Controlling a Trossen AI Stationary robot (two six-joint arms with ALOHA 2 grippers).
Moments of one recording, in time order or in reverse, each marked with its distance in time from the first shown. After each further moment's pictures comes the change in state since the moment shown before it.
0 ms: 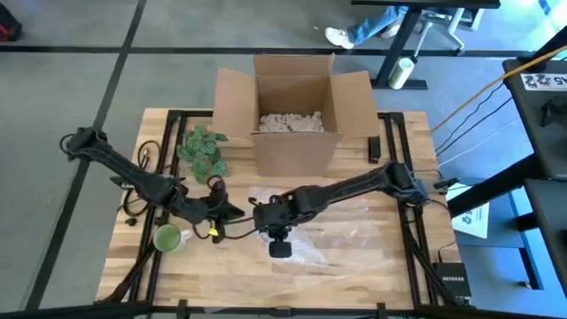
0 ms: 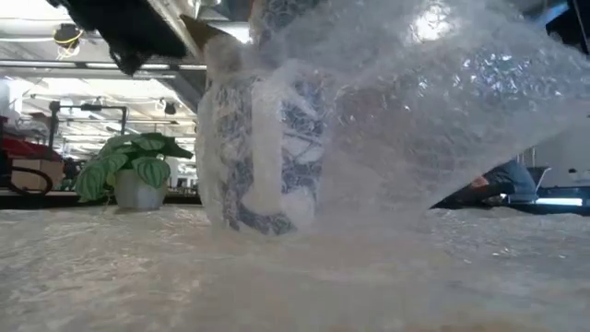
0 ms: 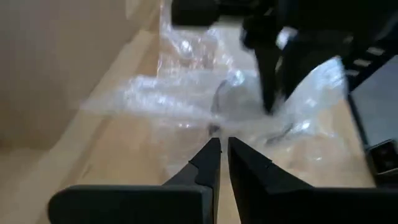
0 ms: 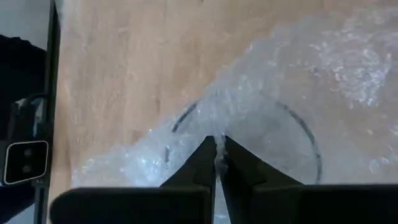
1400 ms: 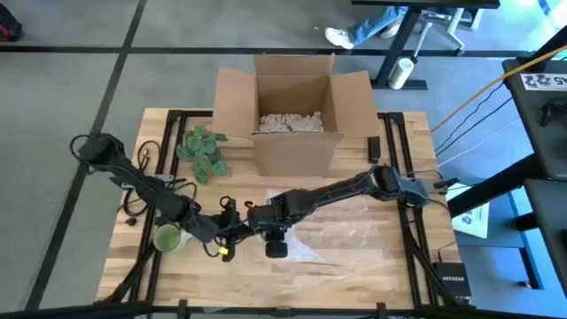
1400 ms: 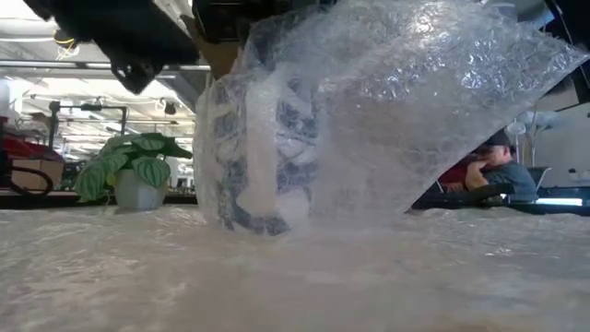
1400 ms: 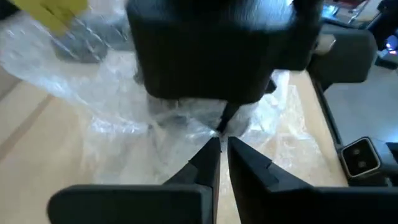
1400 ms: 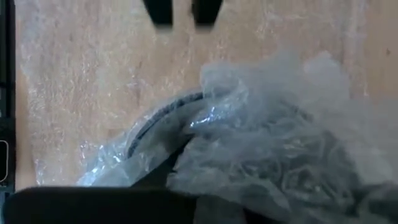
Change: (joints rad) left arm -0.051 0.300 -0.022 0.394 0.023 -0.004; right arm -0.018 0.101 0.026 0.010 -0.023 -0.022
